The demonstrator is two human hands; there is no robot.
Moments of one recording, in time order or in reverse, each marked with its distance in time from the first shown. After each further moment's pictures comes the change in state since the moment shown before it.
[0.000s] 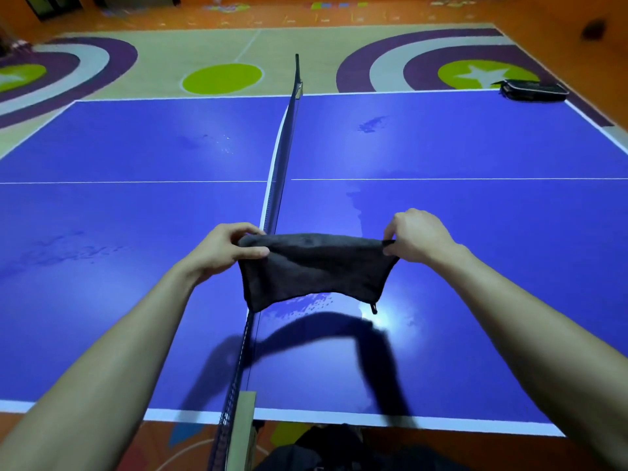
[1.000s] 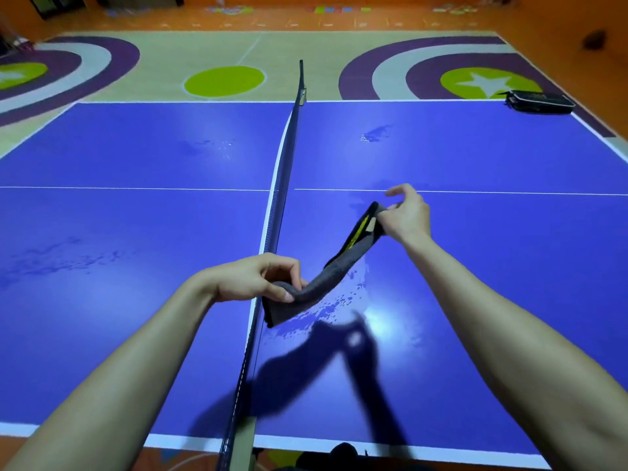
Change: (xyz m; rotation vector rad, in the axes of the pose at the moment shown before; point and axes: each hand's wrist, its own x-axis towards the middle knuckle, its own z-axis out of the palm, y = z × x) left_hand 0.001 0.043 0.019 -0.006 -0.580 0.078; right_hand 0.055 -0.046 -0.024 0.913 0.312 0.473
